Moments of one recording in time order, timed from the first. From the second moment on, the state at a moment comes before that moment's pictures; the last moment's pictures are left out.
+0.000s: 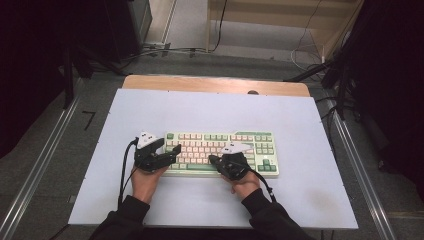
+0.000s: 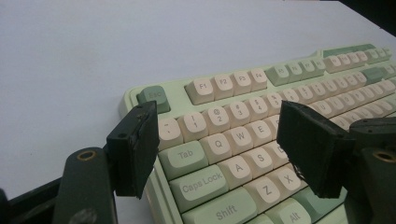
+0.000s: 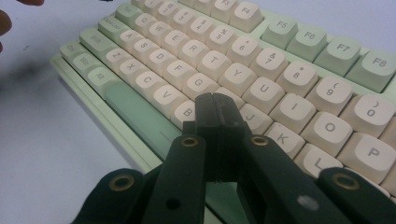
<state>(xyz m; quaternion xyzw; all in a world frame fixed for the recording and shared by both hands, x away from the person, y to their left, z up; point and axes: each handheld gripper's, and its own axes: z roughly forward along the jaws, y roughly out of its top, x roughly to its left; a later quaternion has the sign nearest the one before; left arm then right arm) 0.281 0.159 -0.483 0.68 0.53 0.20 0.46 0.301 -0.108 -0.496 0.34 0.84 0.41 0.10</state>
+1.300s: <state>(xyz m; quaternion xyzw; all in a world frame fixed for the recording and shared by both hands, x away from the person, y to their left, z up) 0.312 0.102 -0.489 0.76 0.43 0.13 0.47 0.290 -0.164 -0.489 0.44 0.78 0.43 0.15</state>
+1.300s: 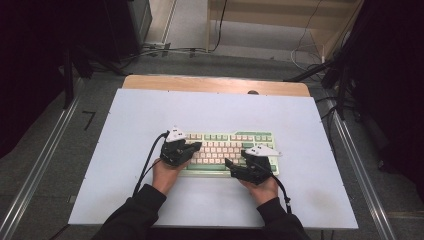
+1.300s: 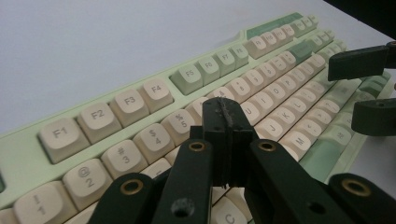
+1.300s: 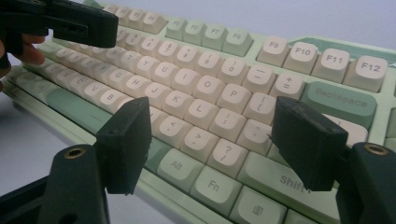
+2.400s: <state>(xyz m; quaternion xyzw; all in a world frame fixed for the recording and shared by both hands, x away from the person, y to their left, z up) 0.316 0.087 -0.492 0.78 0.43 0.14 0.43 0.288 -0.165 -0.488 0.44 0.78 0.43 0.15</state>
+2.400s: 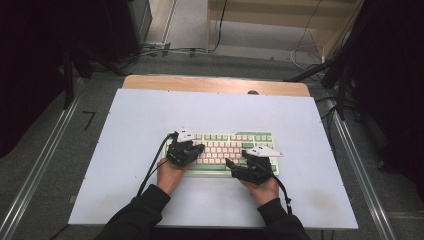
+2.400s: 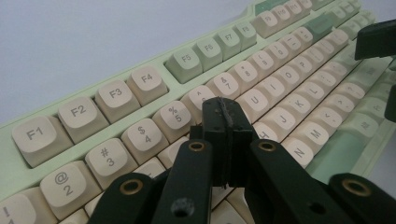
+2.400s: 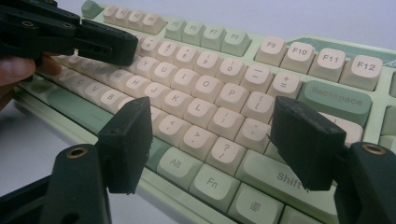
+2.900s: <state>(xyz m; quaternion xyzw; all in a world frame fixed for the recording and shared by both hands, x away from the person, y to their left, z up) 0.307 0.099 -0.479 0.75 0.44 0.15 0.47 0.291 -0.163 -0.487 0.43 0.78 0.43 0.15</state>
